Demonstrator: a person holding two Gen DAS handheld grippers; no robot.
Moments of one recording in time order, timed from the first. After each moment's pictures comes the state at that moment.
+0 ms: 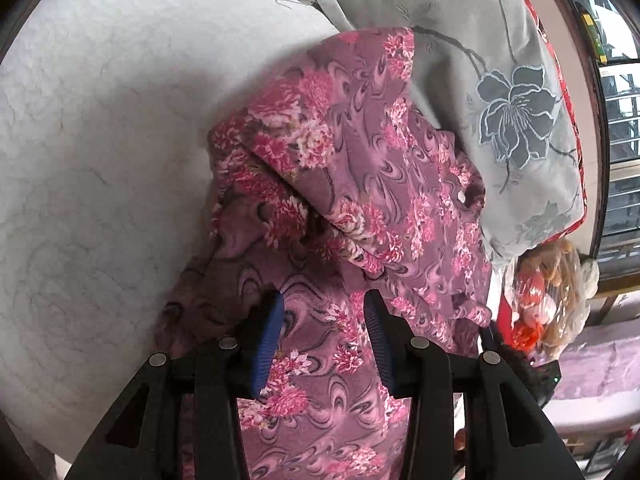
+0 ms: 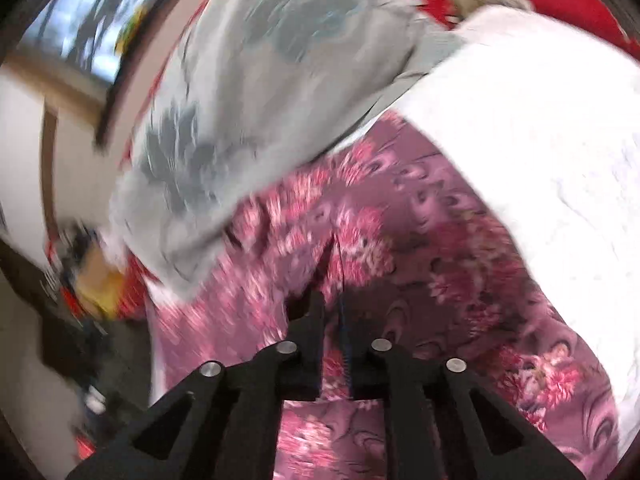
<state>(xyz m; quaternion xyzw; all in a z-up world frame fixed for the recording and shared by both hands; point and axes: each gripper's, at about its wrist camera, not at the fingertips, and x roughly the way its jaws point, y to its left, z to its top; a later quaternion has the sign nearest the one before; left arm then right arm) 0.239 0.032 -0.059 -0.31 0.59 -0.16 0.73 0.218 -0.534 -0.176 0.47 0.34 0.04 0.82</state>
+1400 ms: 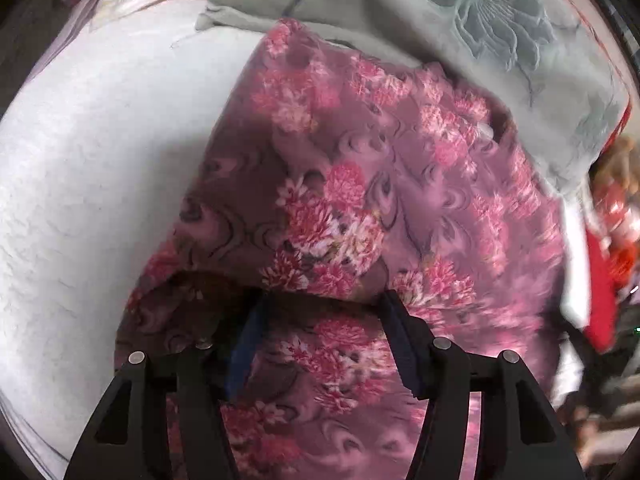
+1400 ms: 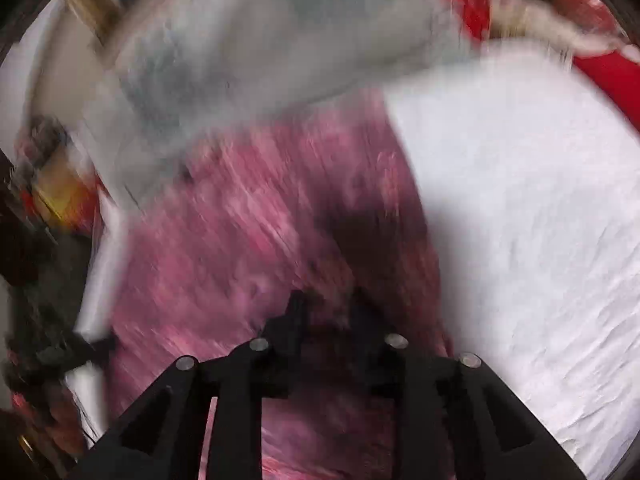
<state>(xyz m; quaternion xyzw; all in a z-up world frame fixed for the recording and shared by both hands) 0.244 -0.073 -0.039 -0.06 0.58 -0.13 0.80 0.224 -0.548 -0.187 0.27 0.43 0.06 0.86</state>
